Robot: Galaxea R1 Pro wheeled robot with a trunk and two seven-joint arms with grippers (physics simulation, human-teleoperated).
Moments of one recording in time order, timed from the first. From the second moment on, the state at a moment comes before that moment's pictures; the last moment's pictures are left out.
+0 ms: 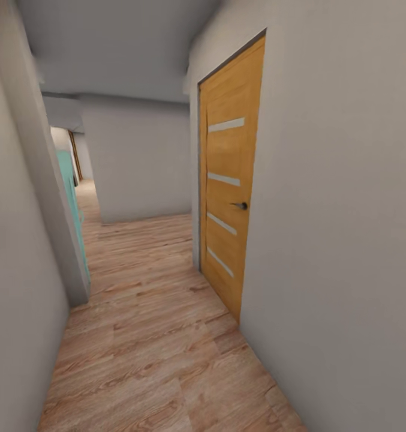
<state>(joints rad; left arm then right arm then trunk) -0.23 0.02 -0.01 0.00 0.38 -0.06 0.12 -0.14 -0.05 0.07 0.03 -0.06 -0.19 0.00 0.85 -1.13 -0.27</state>
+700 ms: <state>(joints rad) -0.23 0.02 -0.01 0.00 0.38 -0.06 0.12 -0.14 -0.05 0.07 0.03 -0.06 -0.19 0.00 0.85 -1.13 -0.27</state>
